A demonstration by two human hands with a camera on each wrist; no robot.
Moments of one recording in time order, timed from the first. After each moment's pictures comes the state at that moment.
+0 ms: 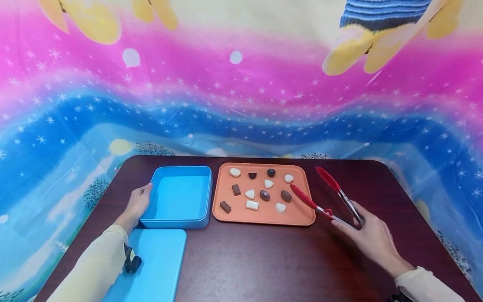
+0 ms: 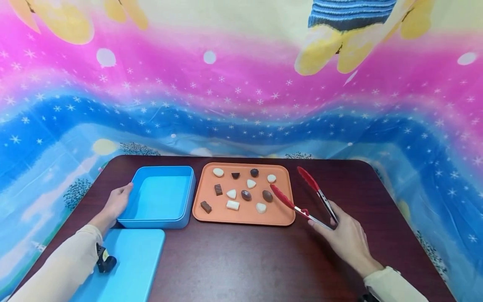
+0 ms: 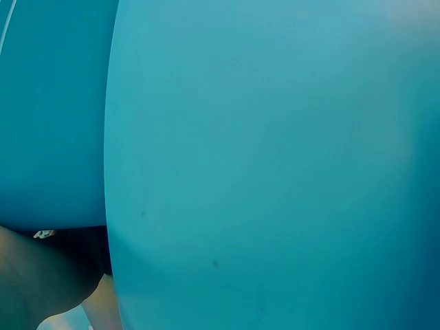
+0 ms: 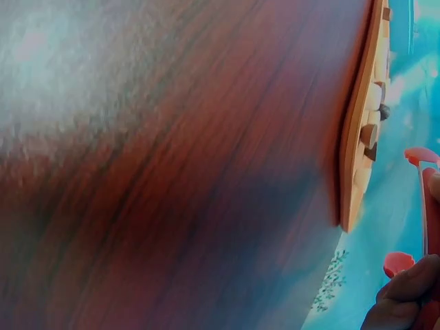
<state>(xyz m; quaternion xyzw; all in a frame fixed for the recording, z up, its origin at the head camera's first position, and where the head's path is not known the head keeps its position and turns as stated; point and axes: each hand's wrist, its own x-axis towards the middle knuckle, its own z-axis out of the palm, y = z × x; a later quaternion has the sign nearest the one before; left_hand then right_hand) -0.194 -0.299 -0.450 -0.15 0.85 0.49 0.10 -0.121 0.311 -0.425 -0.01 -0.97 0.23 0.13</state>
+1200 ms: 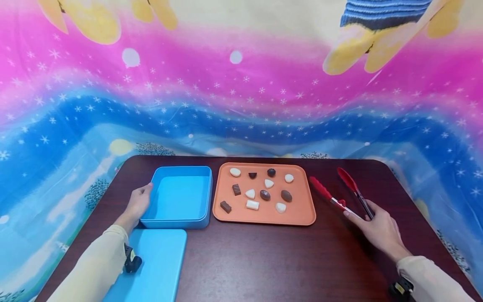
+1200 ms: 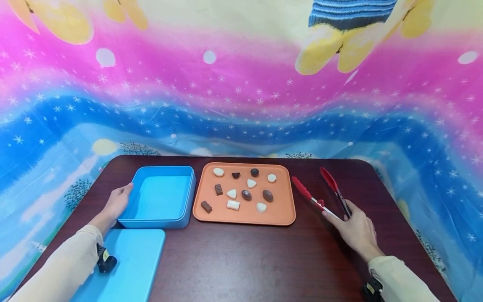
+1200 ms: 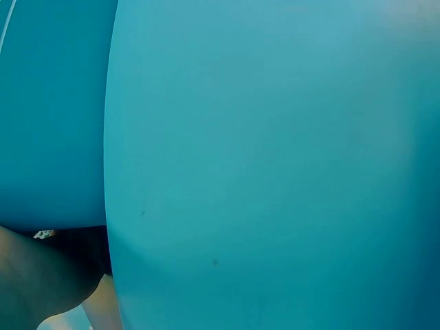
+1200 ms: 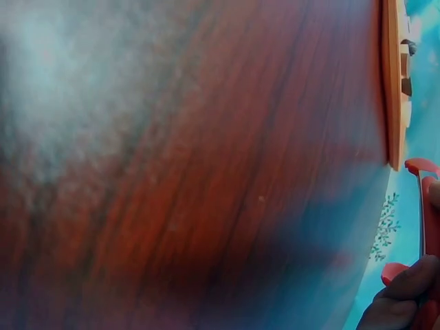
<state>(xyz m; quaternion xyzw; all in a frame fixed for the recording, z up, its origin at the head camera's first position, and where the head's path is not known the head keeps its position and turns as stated) -0.195 -0.301 -0.451 -0.15 0.85 0.49 0.10 -0.147 0.351 -0.443 -0.08 -0.97 0.24 0.07</state>
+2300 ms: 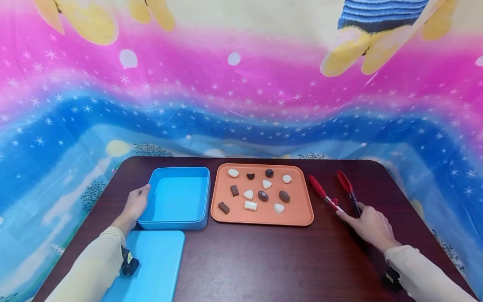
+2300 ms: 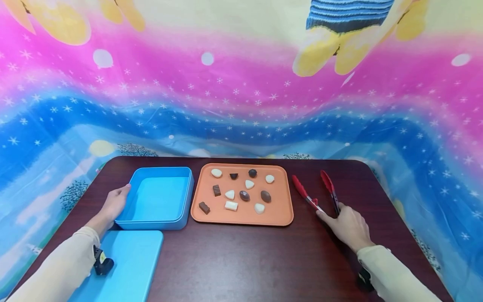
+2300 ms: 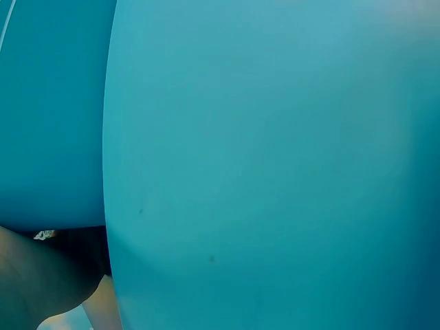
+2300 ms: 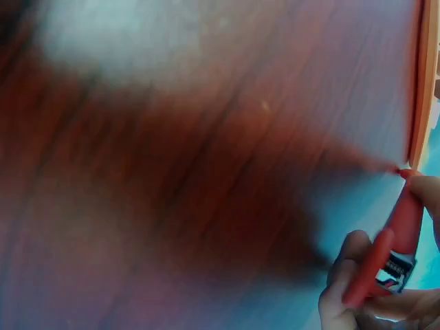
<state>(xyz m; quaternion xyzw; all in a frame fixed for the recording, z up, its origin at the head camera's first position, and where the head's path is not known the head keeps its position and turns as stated) -0.195 -0.301 -0.449 -0.15 0.85 0.49 0.10 -0.162 0.349 -0.446 -0.07 -0.98 0.18 -0.02</state>
